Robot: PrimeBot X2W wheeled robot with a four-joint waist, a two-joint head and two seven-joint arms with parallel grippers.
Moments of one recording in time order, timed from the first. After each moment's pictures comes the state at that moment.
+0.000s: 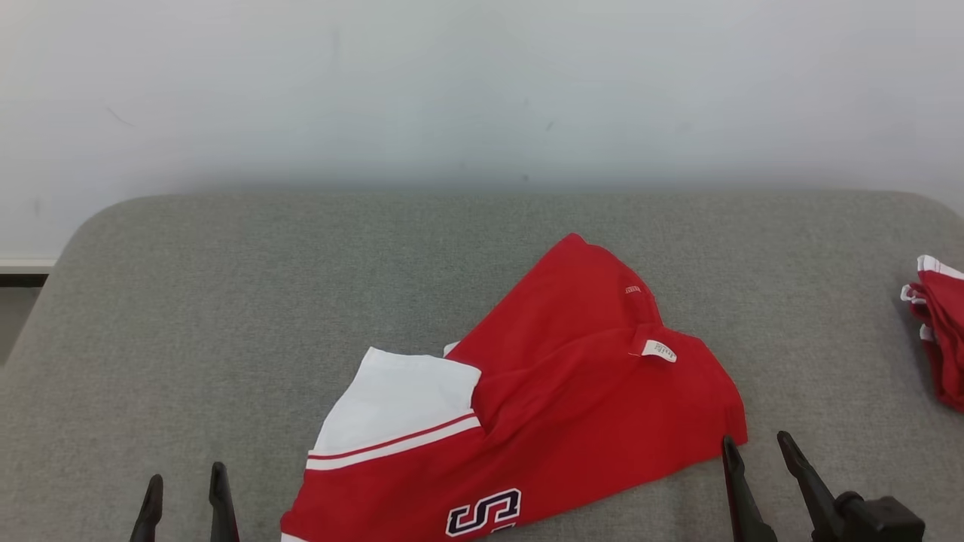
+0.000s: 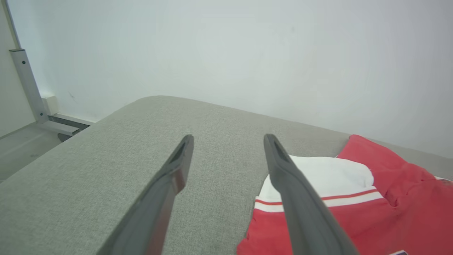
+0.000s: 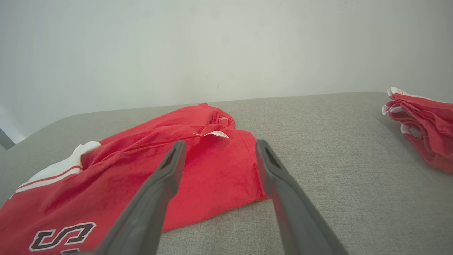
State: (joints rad) left arm 0.13 0.11 0.05 0.06 -0.34 -0.06 -0.26; right arm 0.11 -0.09 0.04 0.08 0.20 0.13 -0.17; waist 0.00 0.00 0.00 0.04
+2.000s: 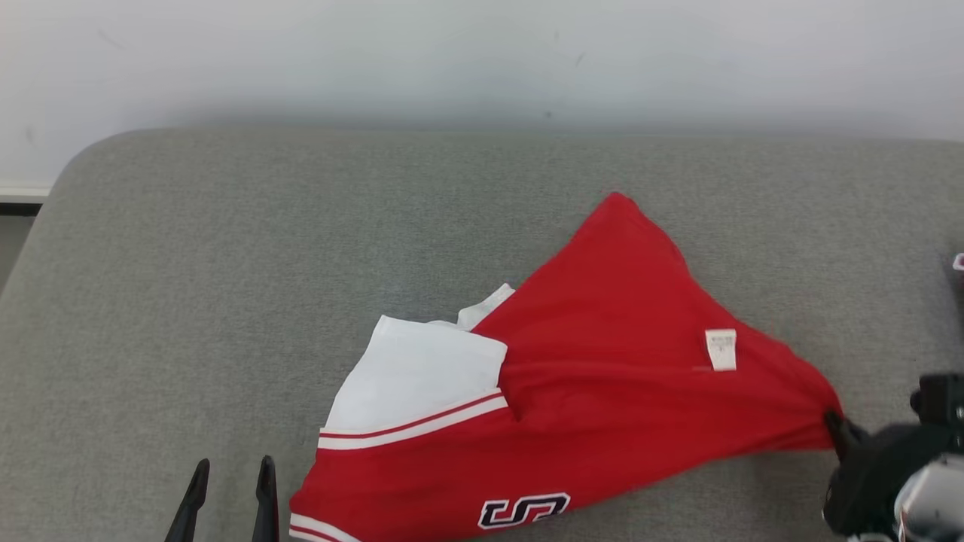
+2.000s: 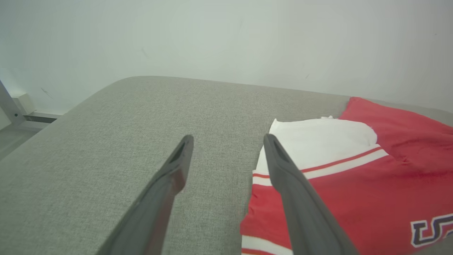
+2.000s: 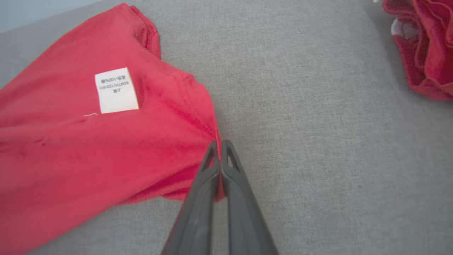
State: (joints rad) left arm 0.12 0.09 0.00 0.05 -0.21 -0.13 -0.26; right arm -0.11 -0.12 -0.24 0.02 0.26 0.13 0.65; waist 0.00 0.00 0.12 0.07
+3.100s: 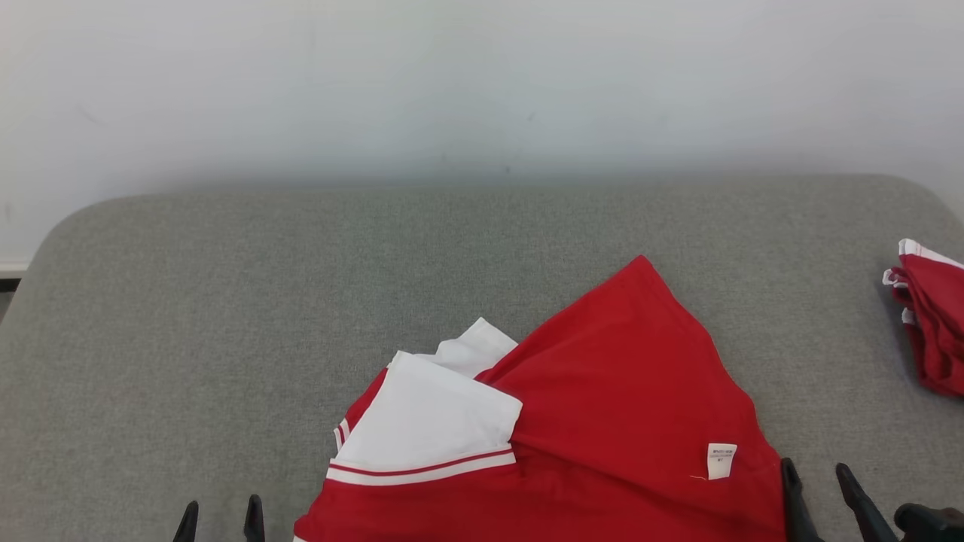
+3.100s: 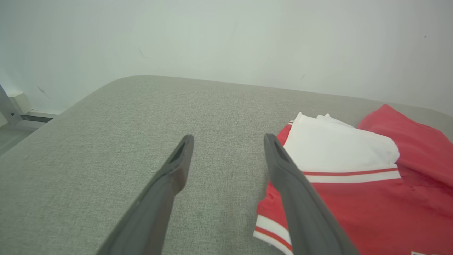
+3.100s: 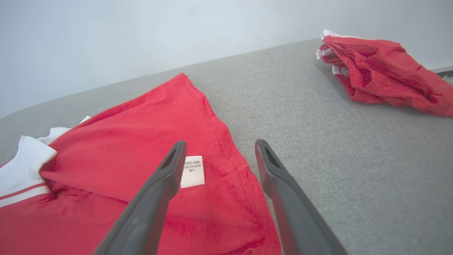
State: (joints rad) left arm 0.17 0.08 0.04 0.10 -0.21 -0.13 -0.26; right arm 0.18 -0.05 -0.14 0.00 0.26 0.13 0.08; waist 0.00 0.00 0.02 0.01
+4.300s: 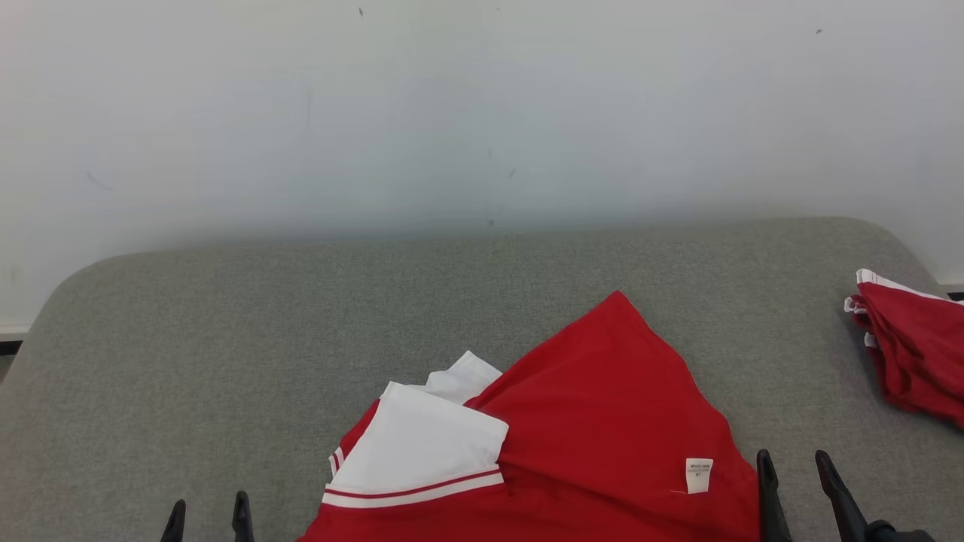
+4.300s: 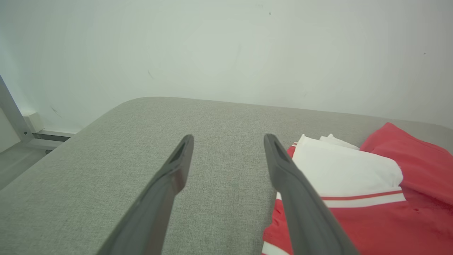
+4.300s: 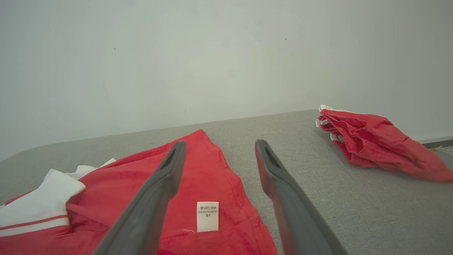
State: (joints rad) left arm 0.12 0.06 0.10 0.18 -0.17 -0.13 -0.26; right arm 0.13 -0.05 -0.06 0.14 0.17 0.13 -0.26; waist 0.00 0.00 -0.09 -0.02
